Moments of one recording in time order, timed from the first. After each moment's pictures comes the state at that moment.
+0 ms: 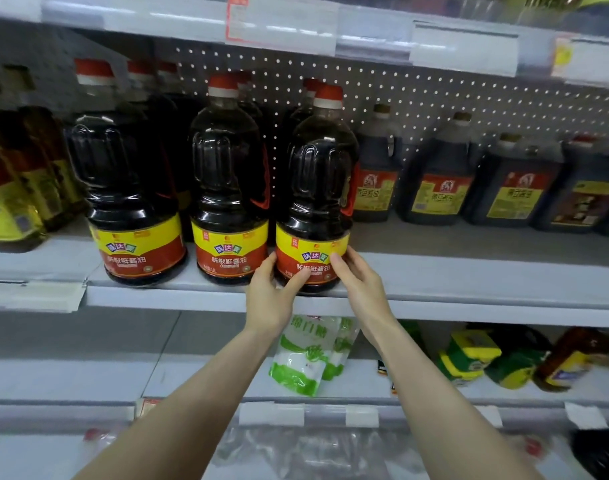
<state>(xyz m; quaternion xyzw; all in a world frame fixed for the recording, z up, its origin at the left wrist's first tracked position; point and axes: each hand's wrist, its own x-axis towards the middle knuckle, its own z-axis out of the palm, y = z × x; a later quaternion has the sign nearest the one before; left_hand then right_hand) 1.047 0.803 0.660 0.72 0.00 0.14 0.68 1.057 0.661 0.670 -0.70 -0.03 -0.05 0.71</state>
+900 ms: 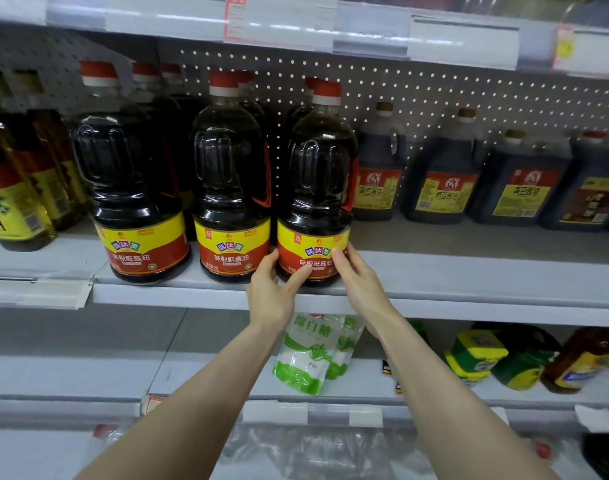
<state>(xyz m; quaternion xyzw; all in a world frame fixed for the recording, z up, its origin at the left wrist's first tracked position) 1.051 0.798 0.657 0.71 0.03 0.17 0.69 1.062 0.660 0.674 -0.77 -0.02 -0.02 0.64</state>
